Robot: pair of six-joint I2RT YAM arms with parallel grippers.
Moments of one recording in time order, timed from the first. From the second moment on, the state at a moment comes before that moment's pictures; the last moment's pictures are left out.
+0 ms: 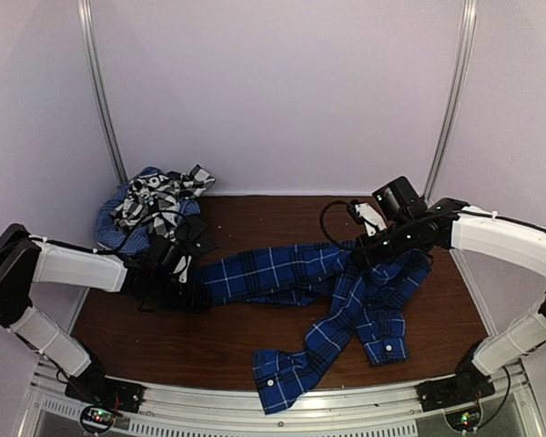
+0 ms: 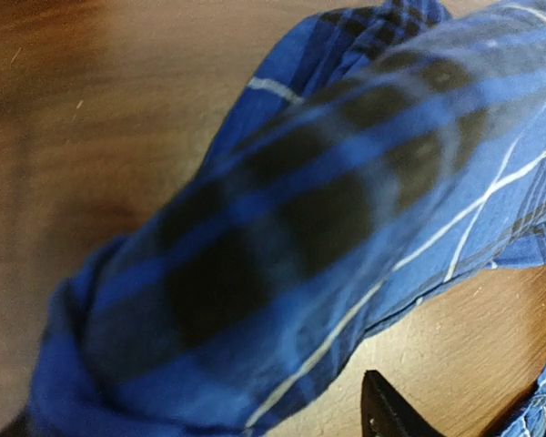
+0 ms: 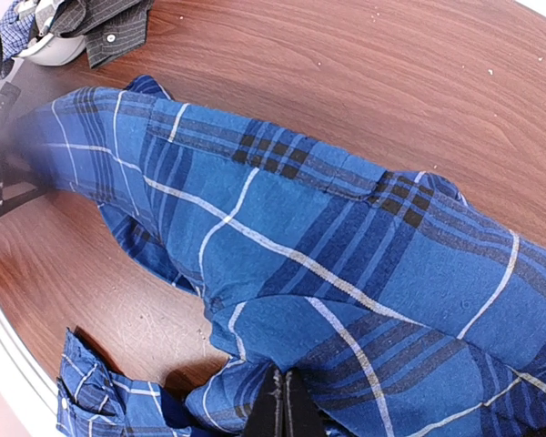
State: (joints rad) left arm -0.60 1.49 0.65 -0.16 0.12 -0.52; right arm 0.63 1.39 1.09 -0.60 -0.09 0.24
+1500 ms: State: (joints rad) left arm -0.59 1.33 1.29 -0.40 0.35 -0.44; right arm 0.63 1.14 0.93 -0.67 0.04 0.31
